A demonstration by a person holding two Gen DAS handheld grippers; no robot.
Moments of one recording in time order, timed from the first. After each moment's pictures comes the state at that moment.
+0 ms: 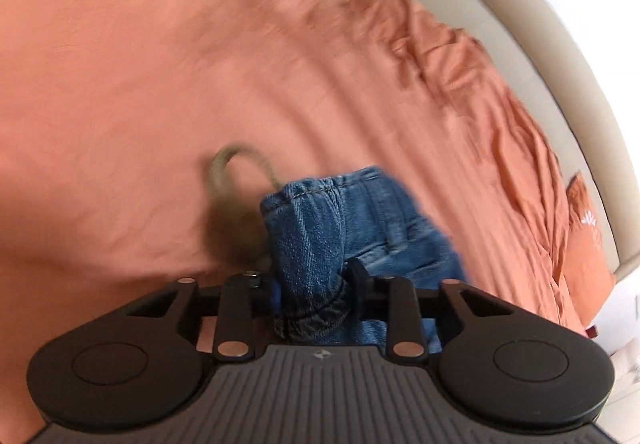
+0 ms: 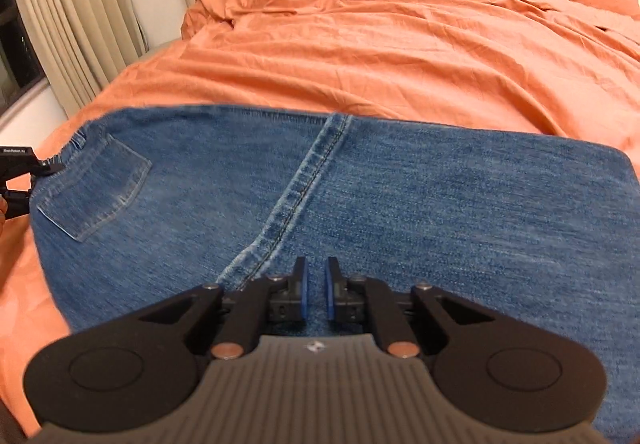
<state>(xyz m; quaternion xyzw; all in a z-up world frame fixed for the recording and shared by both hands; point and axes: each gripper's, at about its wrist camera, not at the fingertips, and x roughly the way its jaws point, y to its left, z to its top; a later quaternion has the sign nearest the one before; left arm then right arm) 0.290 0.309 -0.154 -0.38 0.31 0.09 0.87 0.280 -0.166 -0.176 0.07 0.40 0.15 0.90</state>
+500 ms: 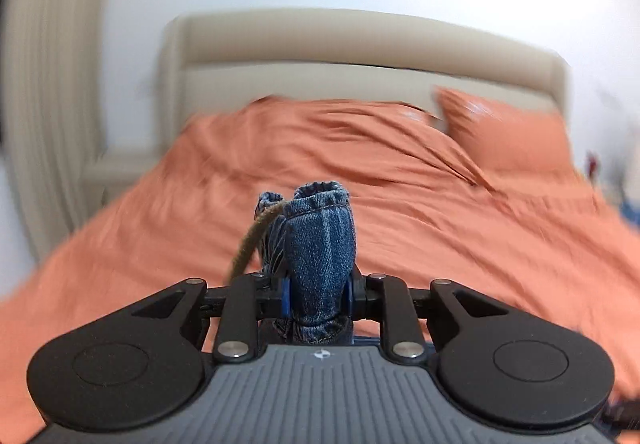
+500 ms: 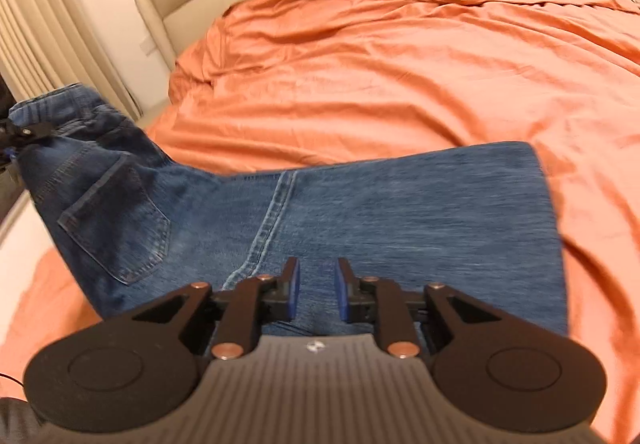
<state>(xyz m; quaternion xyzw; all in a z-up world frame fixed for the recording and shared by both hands) 0.250 0.011 0.011 0.02 0.21 0.00 0.98 0.228 -0.258 -0.113 0.18 0.38 0.13 0.90</state>
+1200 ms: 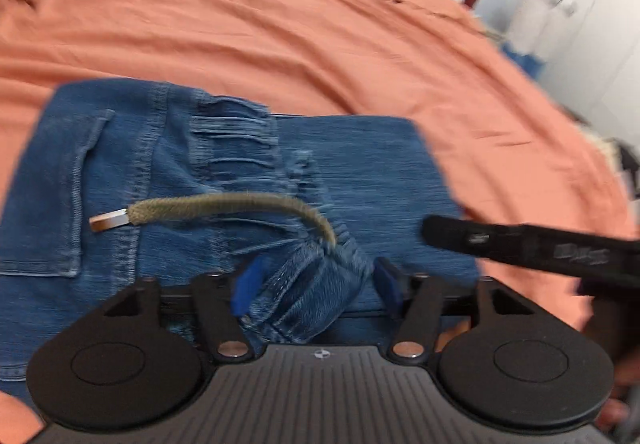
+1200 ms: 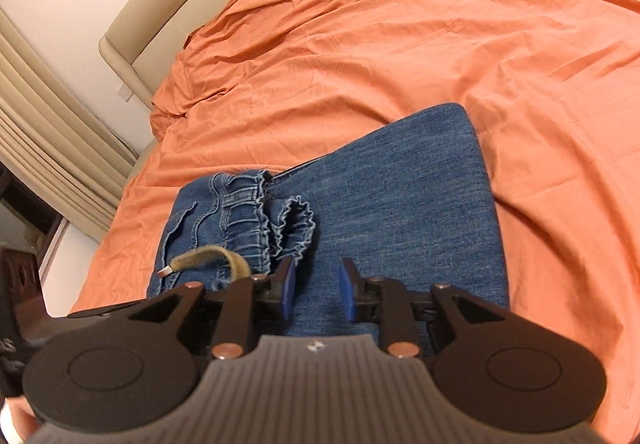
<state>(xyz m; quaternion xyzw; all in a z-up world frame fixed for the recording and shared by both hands) 0.267 -0.131 -0.115 -0.05 0.47 -0.23 0.85 0.228 -0.329 -0.134 0.29 0.40 0.11 0.86</state>
